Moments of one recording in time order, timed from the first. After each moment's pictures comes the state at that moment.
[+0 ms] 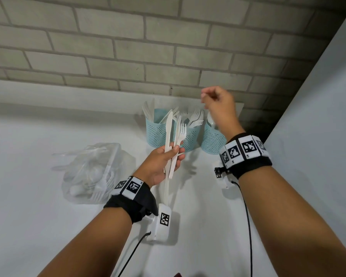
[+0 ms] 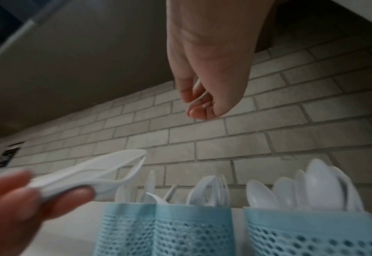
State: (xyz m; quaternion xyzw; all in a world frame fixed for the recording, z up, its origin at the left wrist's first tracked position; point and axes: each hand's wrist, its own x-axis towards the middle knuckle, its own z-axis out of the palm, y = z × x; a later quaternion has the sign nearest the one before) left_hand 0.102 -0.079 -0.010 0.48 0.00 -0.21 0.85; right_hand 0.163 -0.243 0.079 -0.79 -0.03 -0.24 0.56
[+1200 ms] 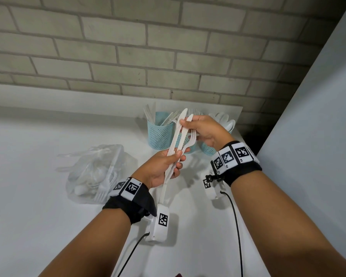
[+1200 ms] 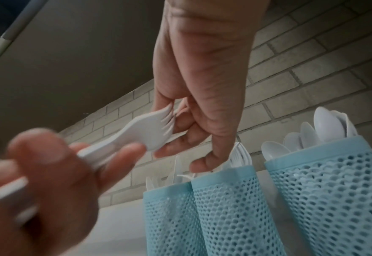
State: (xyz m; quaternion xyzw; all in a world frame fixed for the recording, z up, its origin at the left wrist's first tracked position) left_hand 0.092 -0.070 -0.004 0.50 -0.05 -0.28 0.81; right_hand 0.147 -0.220 0.060 -0.76 0.02 0.07 0.65
